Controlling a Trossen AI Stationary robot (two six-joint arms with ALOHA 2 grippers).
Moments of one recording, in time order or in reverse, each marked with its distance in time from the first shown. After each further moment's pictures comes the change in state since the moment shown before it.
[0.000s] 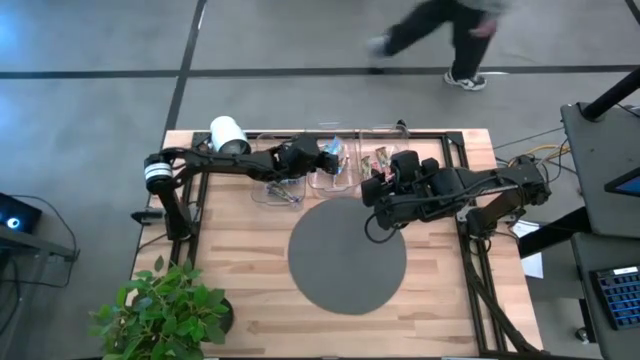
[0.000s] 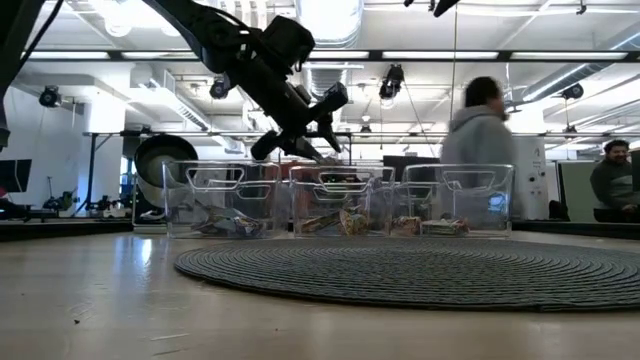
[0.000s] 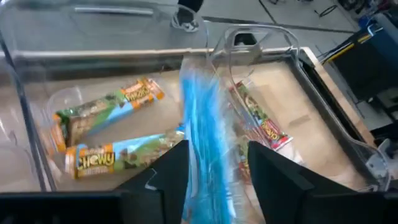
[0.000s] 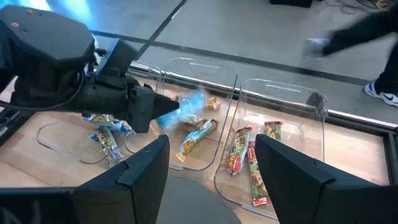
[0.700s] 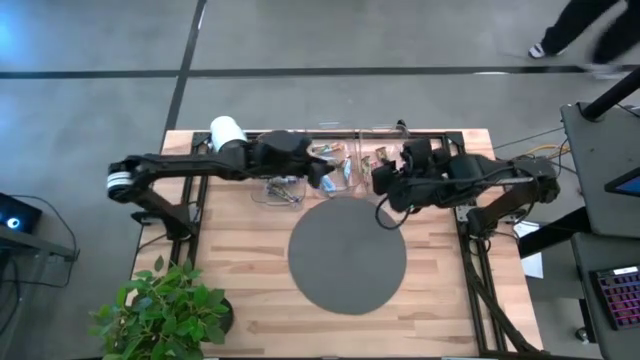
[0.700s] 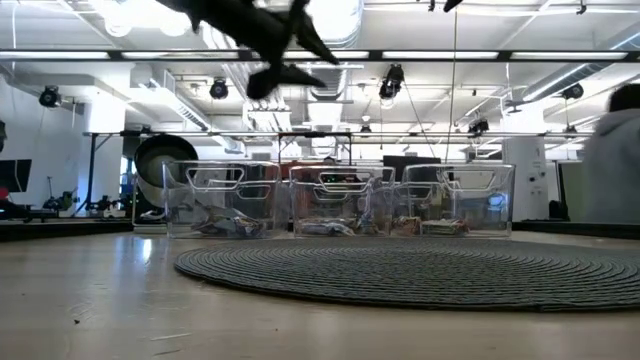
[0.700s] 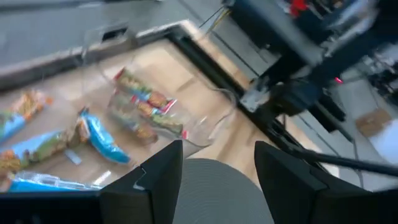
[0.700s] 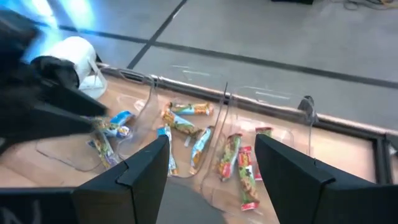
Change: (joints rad) left arm -0.065 -0.296 -0.007 -0.127 0.325 0.177; right arm -0.049 -0.086 0.000 0.000 -0.024 -0.074
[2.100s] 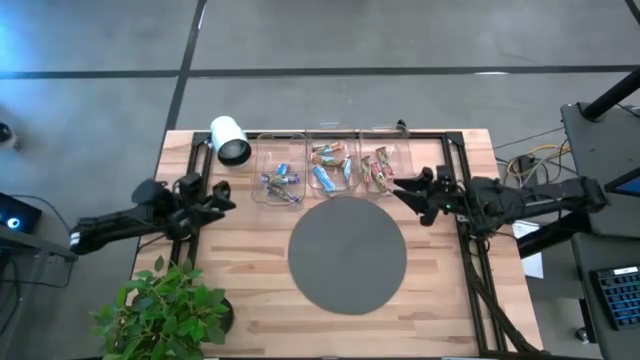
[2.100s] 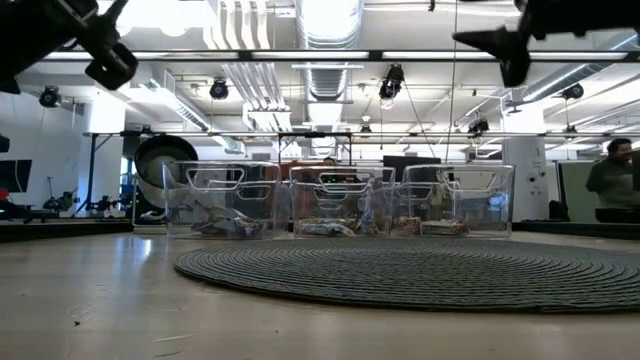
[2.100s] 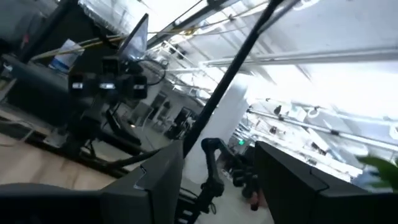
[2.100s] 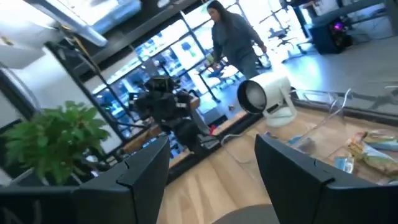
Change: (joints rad) left arm -0.027 -1.361 -1.051 0.456 0.467 -0.165; right arm -0.104 -0.888 -1.401 1.784 -0.585 -0.705
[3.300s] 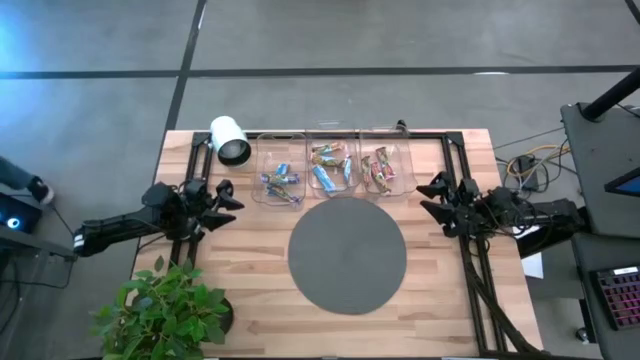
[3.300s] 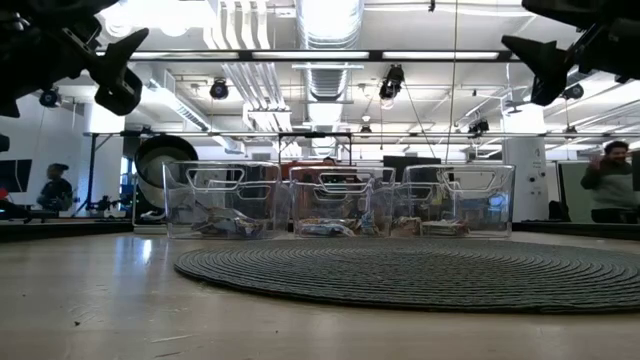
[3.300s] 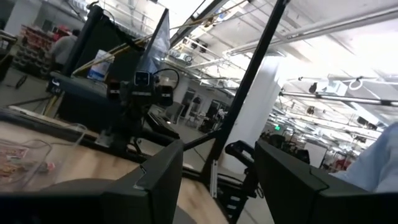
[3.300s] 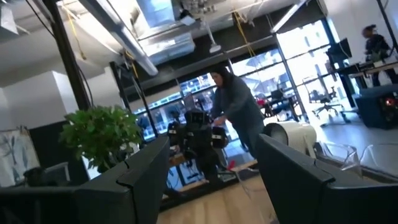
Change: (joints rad) left arm 0.012 -0.083 -0.097 -0.047 -0.040 0.229; right arm -0.024 -0.586 -0.362 0.061 -0.152 -0.244
